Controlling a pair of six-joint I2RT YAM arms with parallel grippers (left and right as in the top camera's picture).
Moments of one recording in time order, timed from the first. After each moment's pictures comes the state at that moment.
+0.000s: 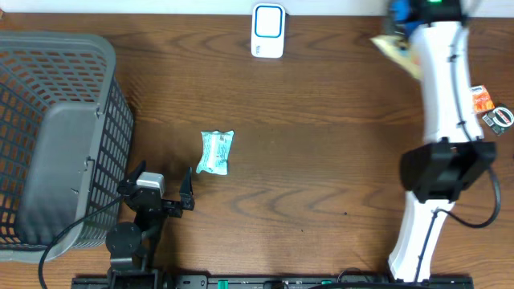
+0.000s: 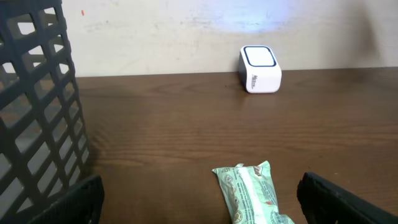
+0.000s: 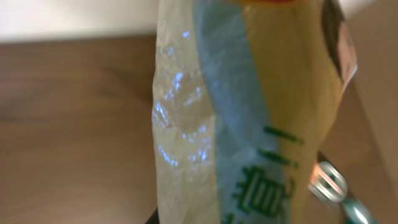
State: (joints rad) left arm 0.03 0.05 0.02 -0.10 0.20 -0.02; right arm 0.01 2.25 2.45 -1.17 0.40 0.06
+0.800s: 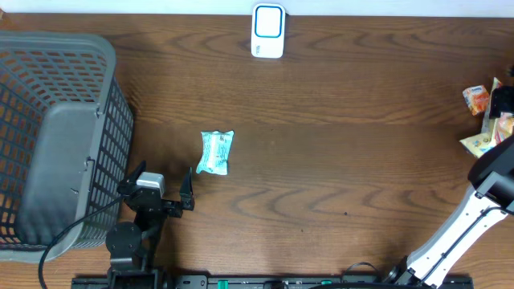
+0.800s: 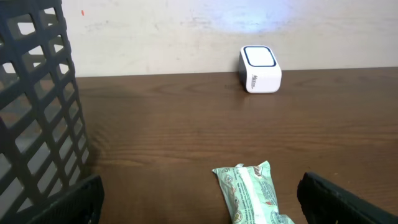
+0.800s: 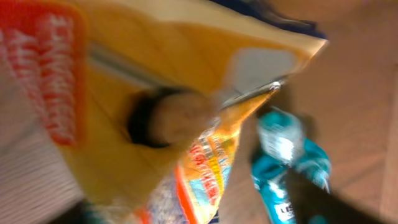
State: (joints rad) left arm 0.03 0.05 0.02 -0.10 0.20 -0.02; right arm -0.61 2.46 2.38 -1.31 0.20 -0.32
